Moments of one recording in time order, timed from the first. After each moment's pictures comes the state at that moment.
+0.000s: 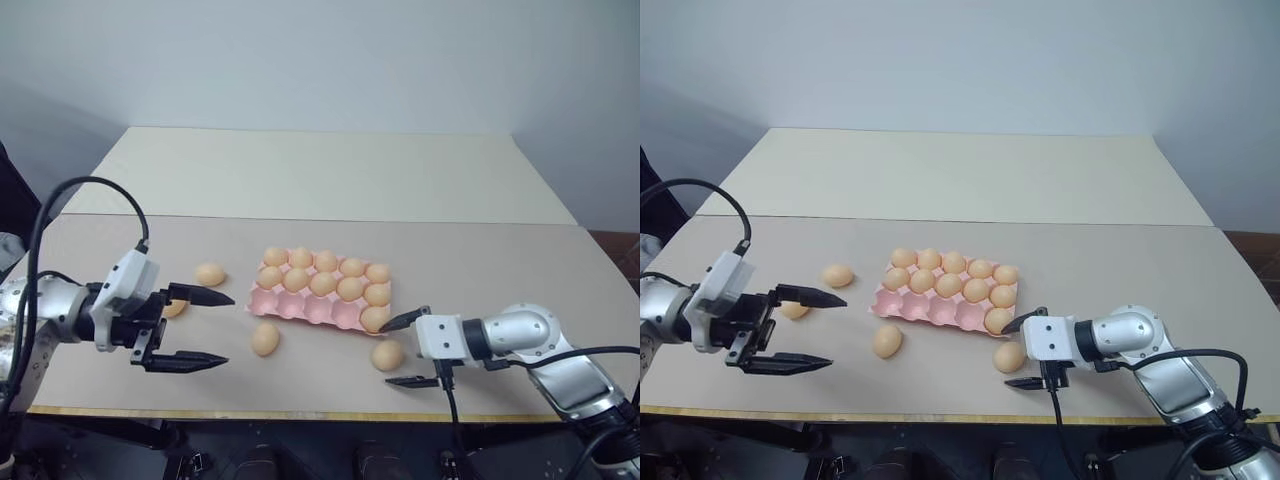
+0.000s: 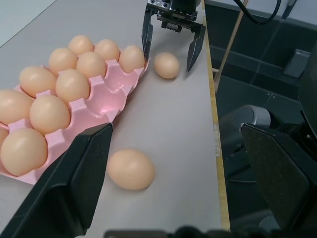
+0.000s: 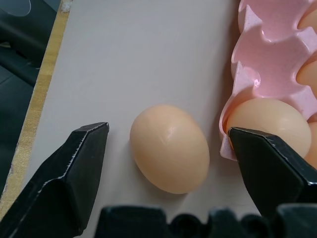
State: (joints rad) left arm -0.14 1.03 0.25 -0.27 -0.68 0.41 -1.47; right arm -0.26 -0.85 0.24 -0.27 0.12 0.11 1.20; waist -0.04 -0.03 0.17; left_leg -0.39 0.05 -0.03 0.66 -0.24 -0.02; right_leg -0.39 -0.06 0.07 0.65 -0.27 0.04
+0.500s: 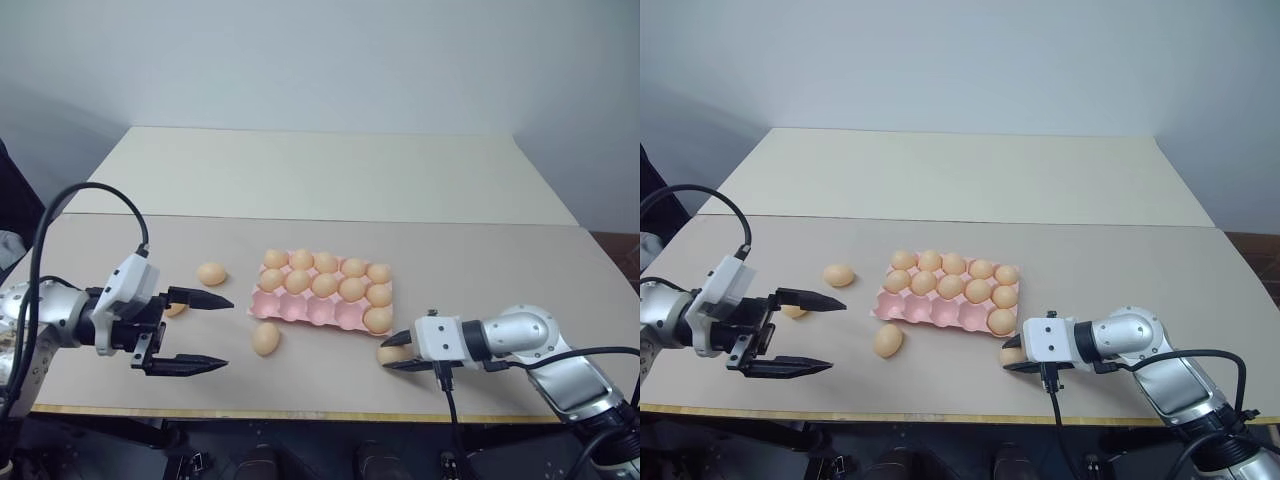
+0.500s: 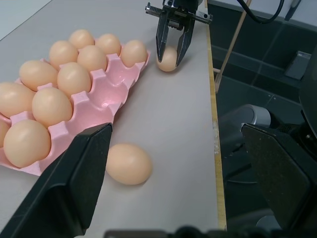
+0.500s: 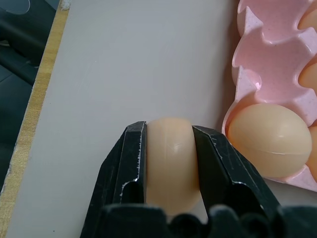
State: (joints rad) left arm -0.12 1.03 0.25 -0.27 -0.68 0.41 -1.46; right arm -0.25 -0.85 0.23 -0.28 0.11 0.10 1.20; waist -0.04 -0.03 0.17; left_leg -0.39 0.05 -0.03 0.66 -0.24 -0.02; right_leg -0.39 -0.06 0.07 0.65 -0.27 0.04
